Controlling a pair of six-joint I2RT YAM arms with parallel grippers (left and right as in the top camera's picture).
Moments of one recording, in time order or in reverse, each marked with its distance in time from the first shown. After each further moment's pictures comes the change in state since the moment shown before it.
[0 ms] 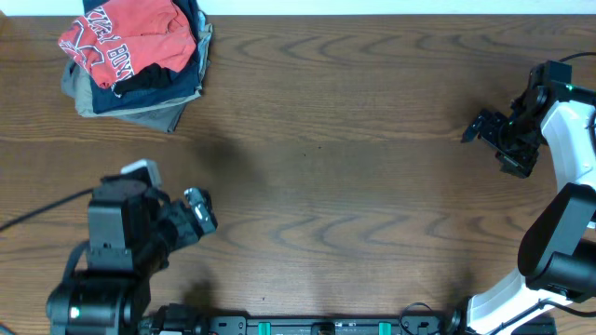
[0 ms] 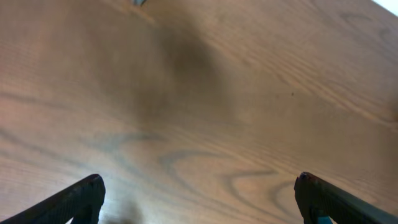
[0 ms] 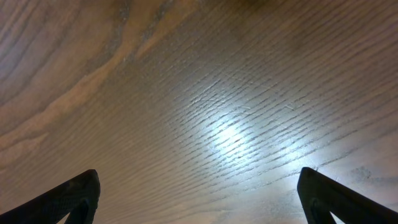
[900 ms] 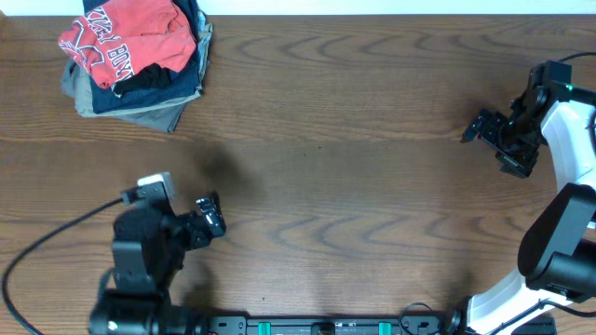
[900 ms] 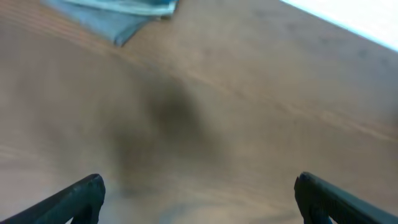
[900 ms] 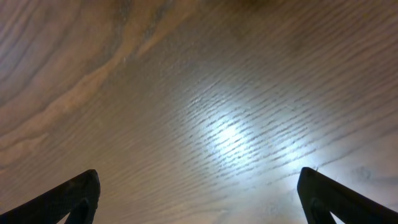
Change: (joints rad) left arm 0.000 -0.229 -0.418 0.451 -0.005 0.098; right arm 0.000 0.000 0.000 0.001 0.000 0.000
